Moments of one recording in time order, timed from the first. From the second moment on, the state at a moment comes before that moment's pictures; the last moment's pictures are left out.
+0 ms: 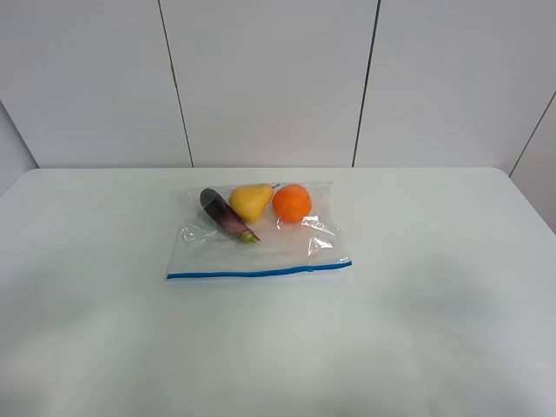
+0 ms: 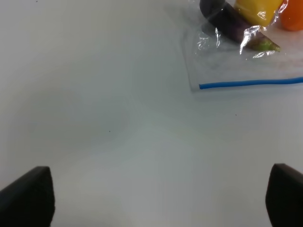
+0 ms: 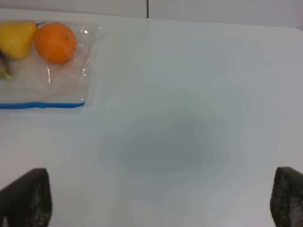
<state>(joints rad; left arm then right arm) -0.02 0.00 -0.49 -0.04 1.06 0.03 -0.02 -0.01 -0.49 0.10 1.02 -0.11</state>
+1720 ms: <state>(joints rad) -0.02 0.00 -0.49 -0.04 1.06 0.03 -0.02 2.07 -1.13 1.10 0.89 -0.71</state>
